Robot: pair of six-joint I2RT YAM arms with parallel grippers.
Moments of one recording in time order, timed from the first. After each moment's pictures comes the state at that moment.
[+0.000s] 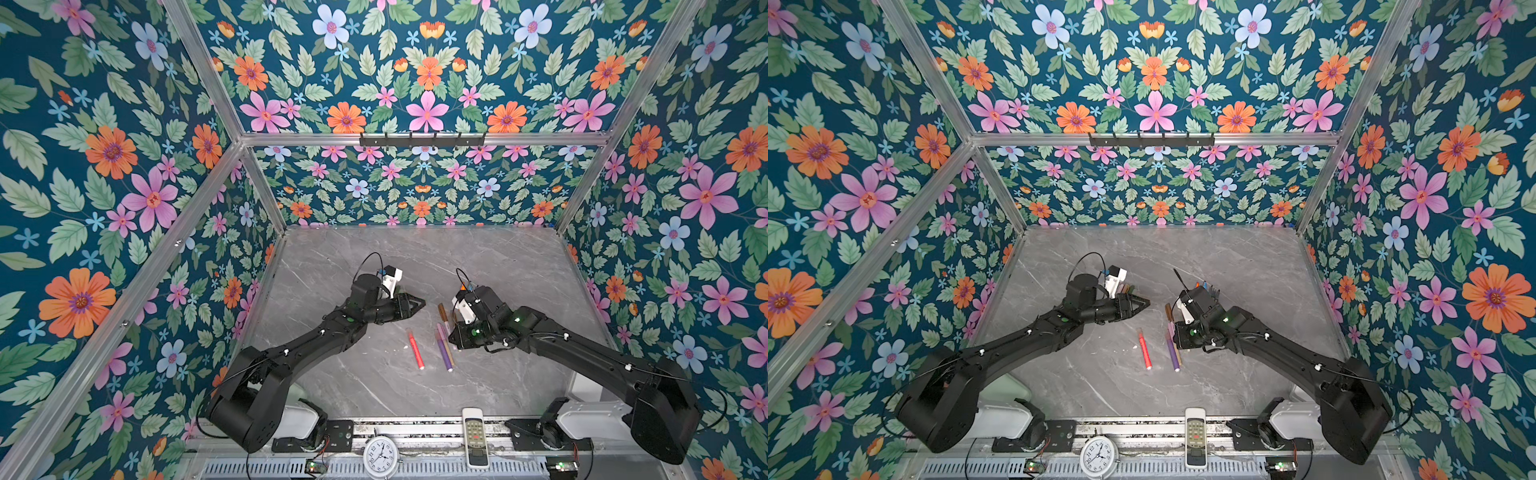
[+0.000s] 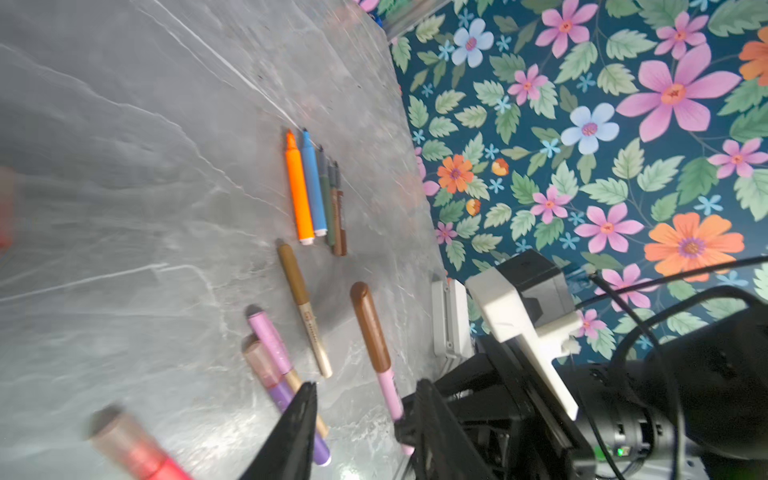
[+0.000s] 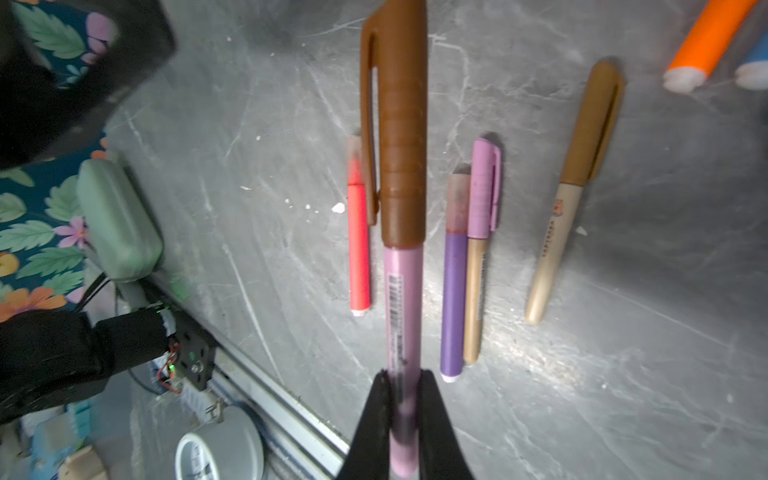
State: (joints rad) left arm -0.60 1.40 0.71 0.27 0.59 -0.84; right arm 0.72 1.27 0.87 -0.59 -0.28 0.57
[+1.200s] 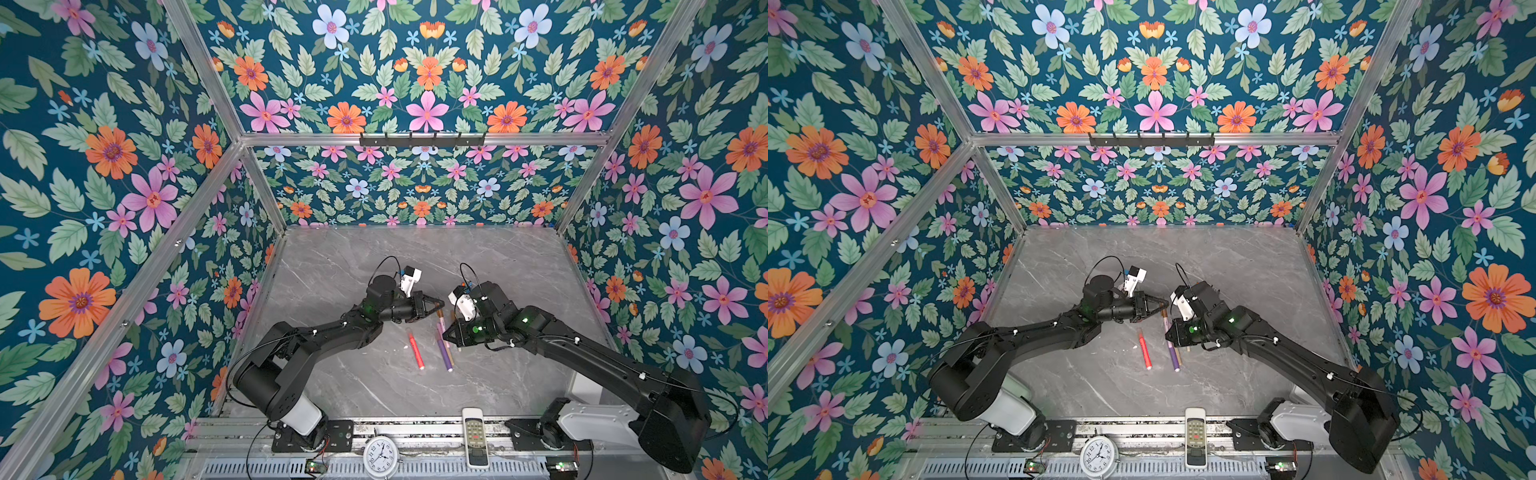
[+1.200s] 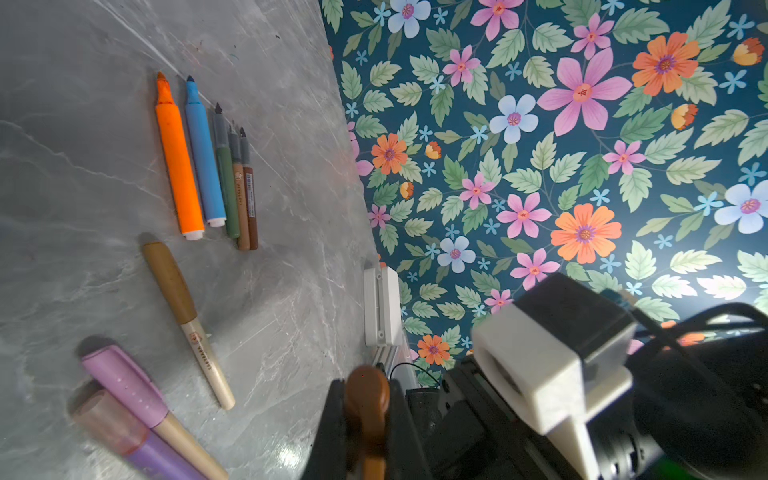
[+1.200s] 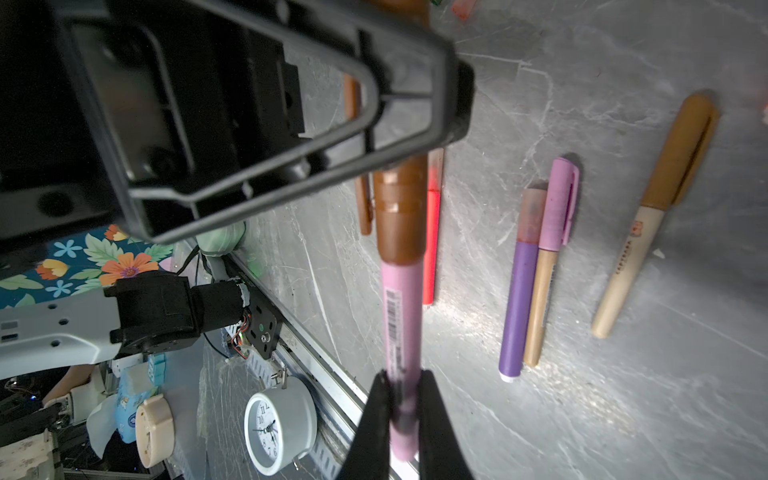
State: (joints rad) left arm -0.68 1.57 0.74 0.57 0.68 -1.05; right arm 0.72 1.23 0.90 -0.56 -0.37 0.58
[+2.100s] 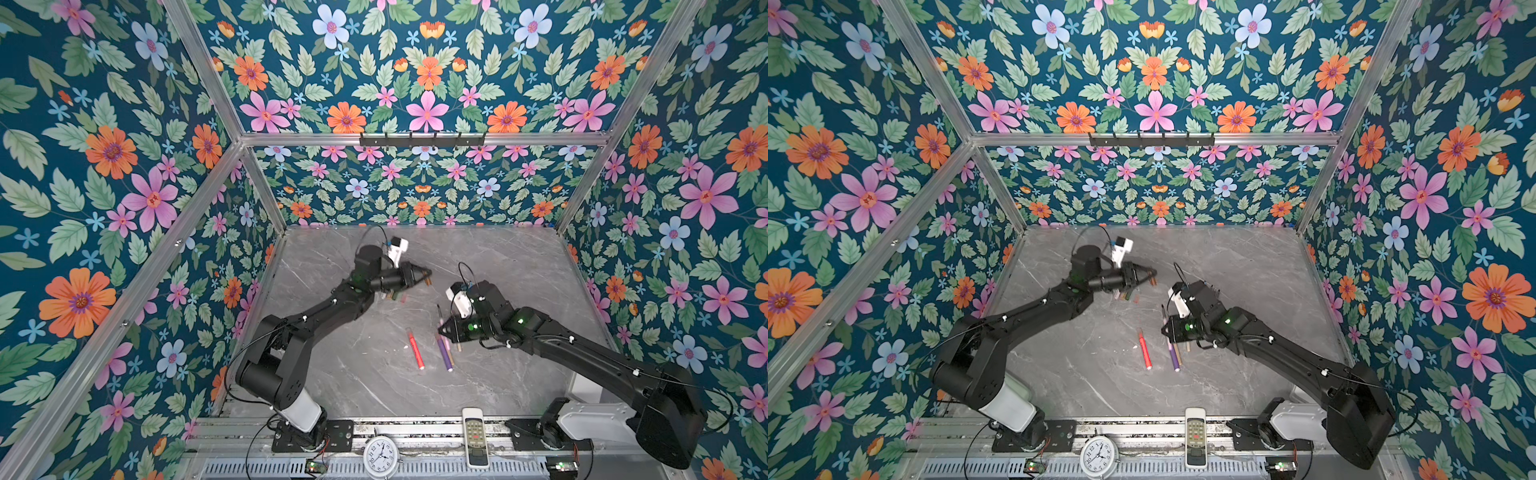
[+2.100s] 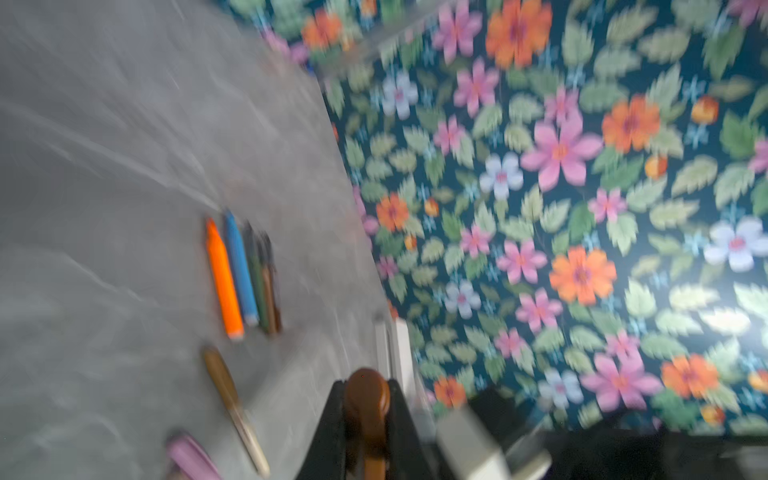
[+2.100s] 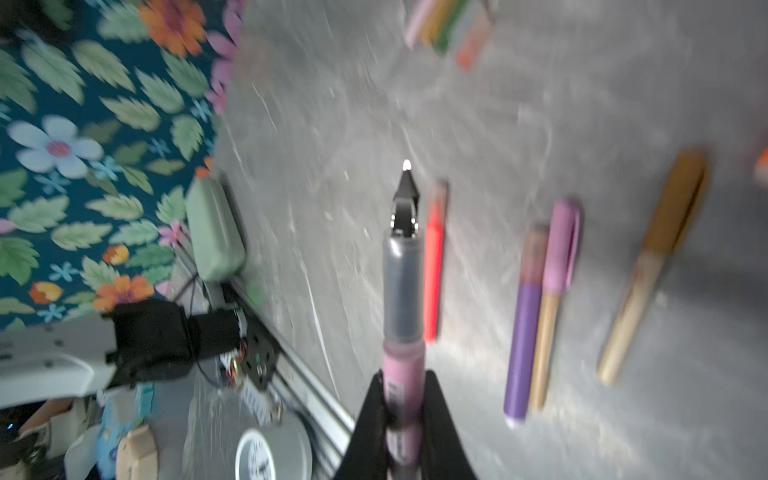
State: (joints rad) left arm -0.45 1.64 1.06 0.35 0.72 -0.91; right arm 0.75 1.24 0.84 -0.49 -0.33 0.61
